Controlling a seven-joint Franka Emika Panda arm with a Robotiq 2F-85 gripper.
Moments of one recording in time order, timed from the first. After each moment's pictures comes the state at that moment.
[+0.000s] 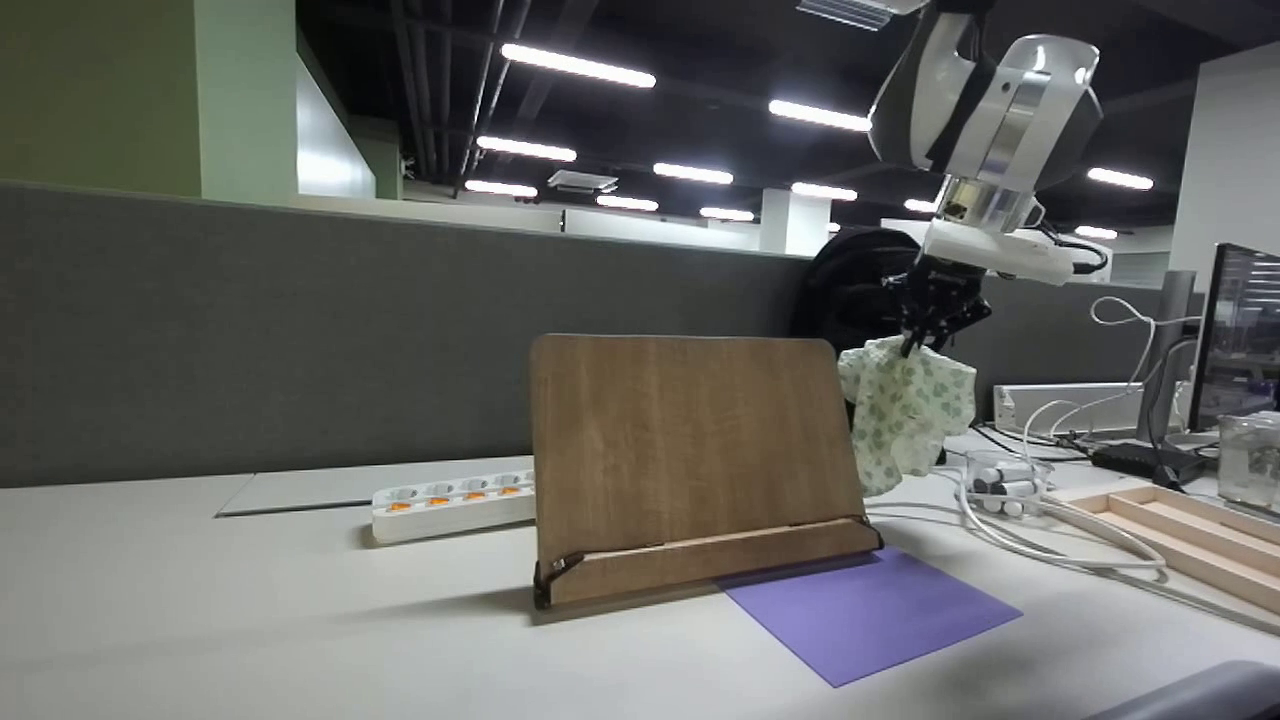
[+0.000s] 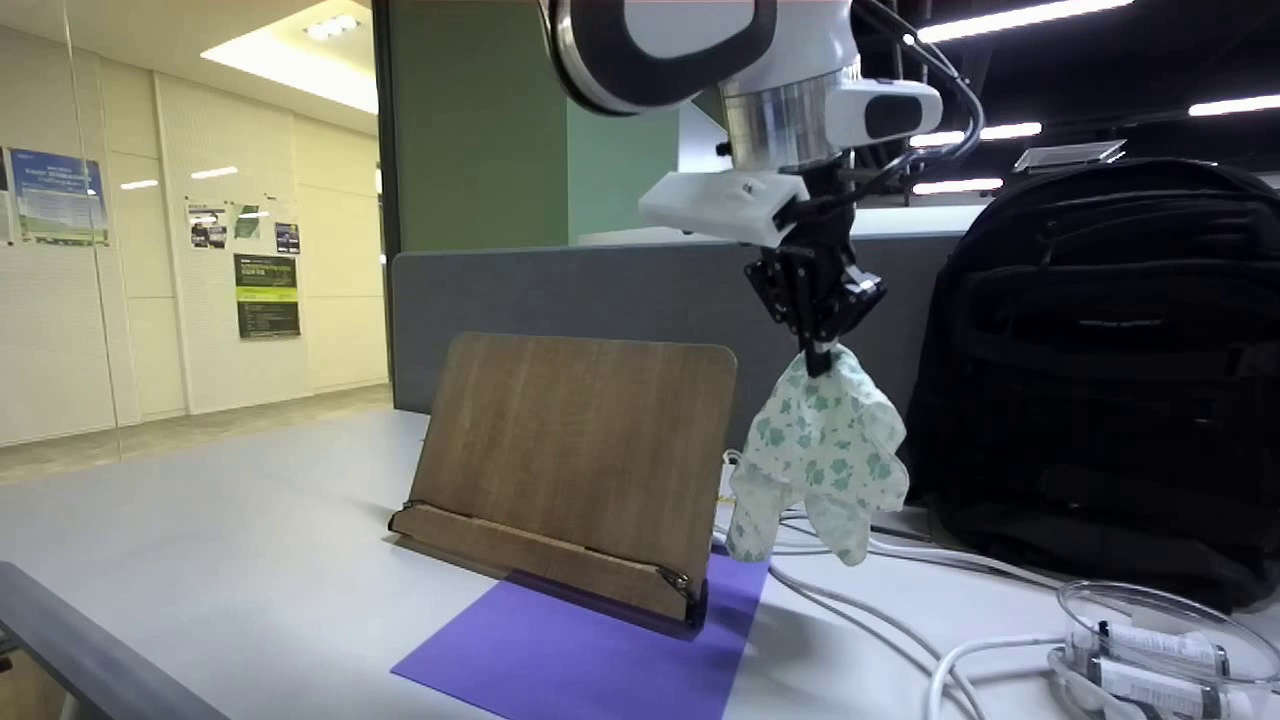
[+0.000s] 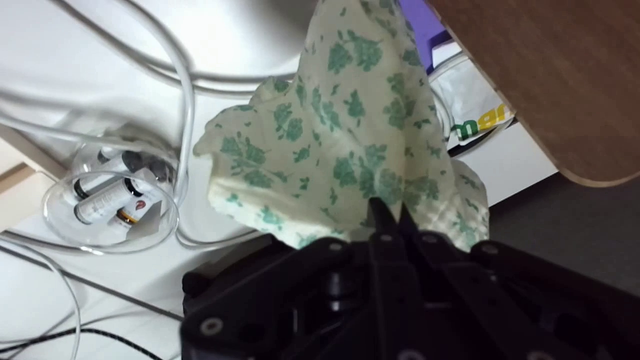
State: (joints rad) arm -0.24 0.12 -0.19 -2.33 0.54 2.85 -0.29
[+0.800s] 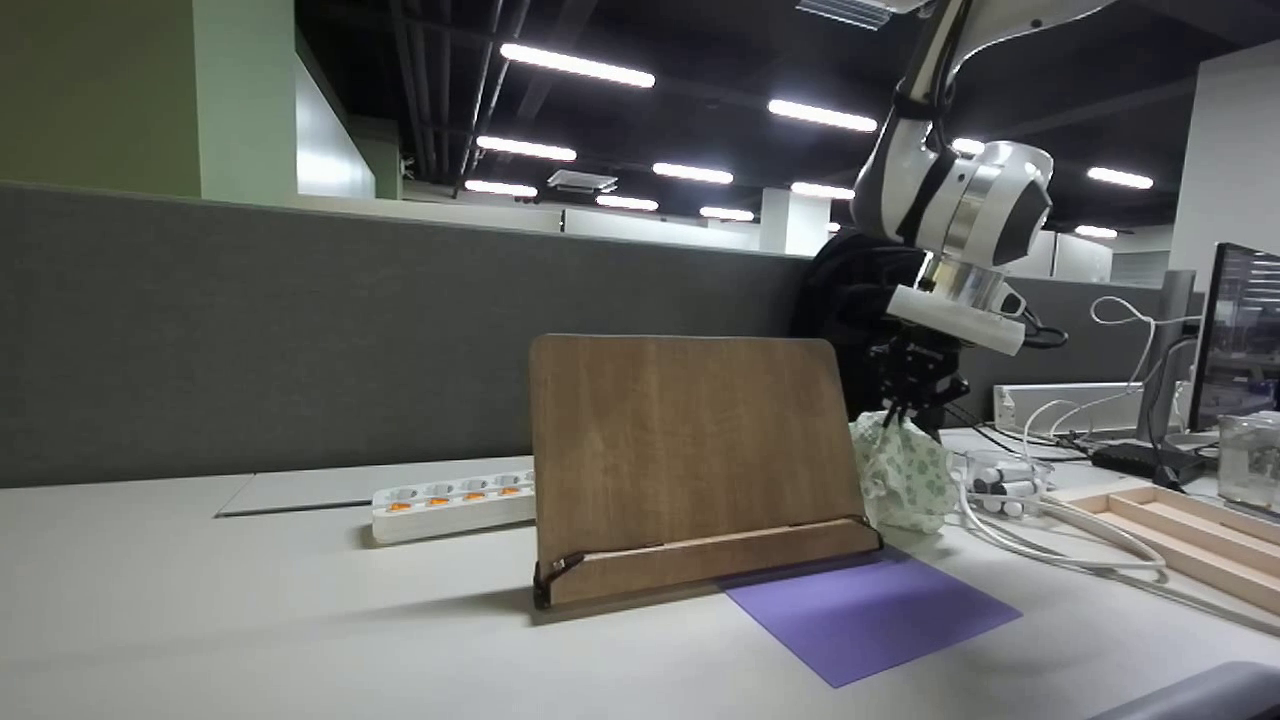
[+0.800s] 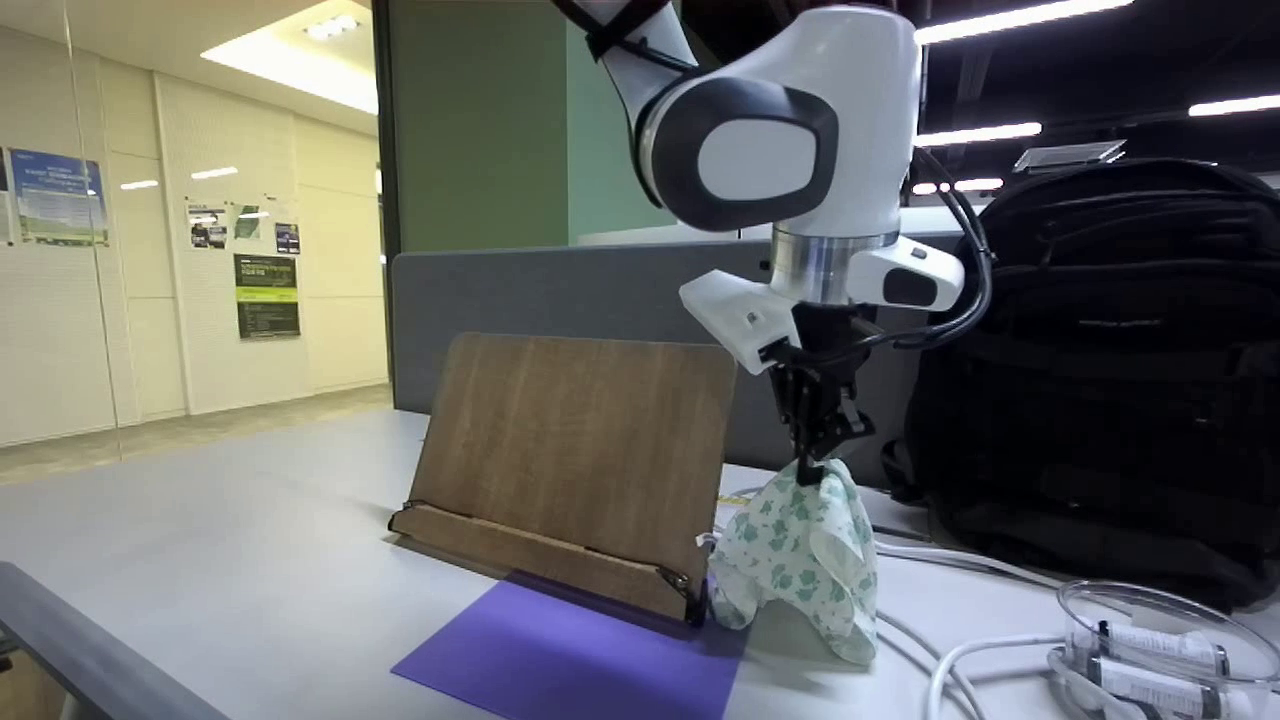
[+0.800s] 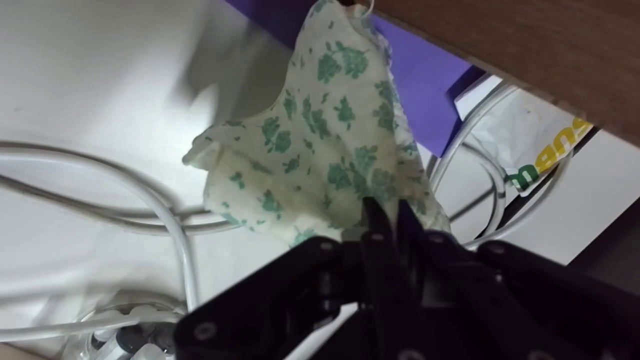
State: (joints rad) arm -0.28 0.39 -0.18 -2.13 0.67 2.69 -0.14
